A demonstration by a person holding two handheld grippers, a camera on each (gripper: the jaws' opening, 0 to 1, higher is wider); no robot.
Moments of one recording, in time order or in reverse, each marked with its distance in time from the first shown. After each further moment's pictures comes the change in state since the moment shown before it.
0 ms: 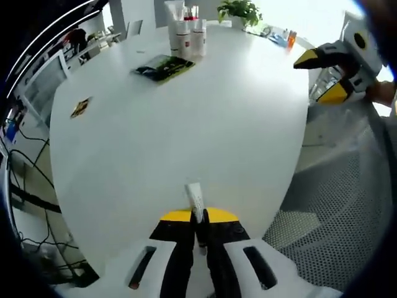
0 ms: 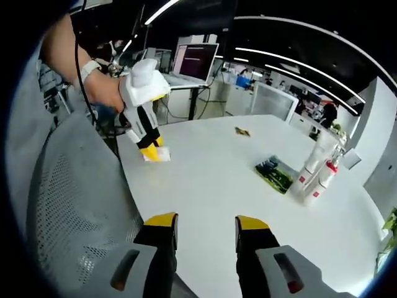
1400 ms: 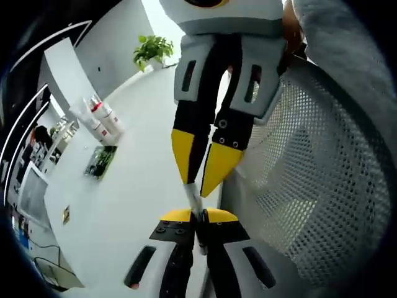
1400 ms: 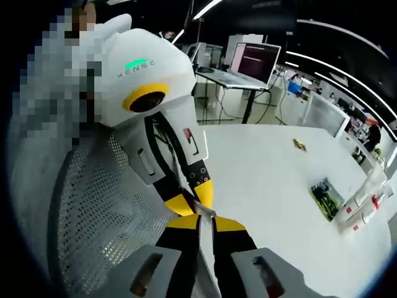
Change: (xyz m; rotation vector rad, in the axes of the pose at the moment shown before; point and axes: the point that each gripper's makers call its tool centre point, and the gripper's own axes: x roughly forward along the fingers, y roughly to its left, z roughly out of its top) left arm -0.006 -0.129 0.032 0.545 -0.210 -0.082; right arm 0.016 0.087 0.010 -0.185 0.036 0.311
